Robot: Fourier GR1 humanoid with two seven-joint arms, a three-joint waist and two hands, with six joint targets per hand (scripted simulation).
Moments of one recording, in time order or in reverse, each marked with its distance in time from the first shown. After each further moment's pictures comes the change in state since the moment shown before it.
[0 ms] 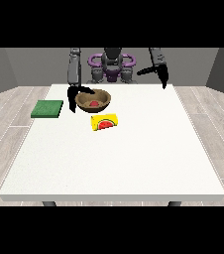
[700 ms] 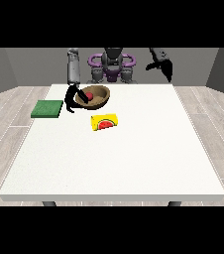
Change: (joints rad) left arm -0.022 0.001 -0.016 -0.031 0.022 -0.055 0.011; right arm 0.015 -0.085 0.094 0.027 0.248 -0.442 0.157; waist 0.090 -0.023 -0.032
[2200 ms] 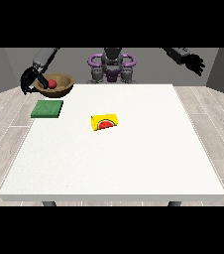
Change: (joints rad) left arm 0.060 0.264 0.292 0.085 0.207 -0.182 -0.068; right arm -0.082 -0.389 -0.127 -0.117 -0.052 0.295 0.430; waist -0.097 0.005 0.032
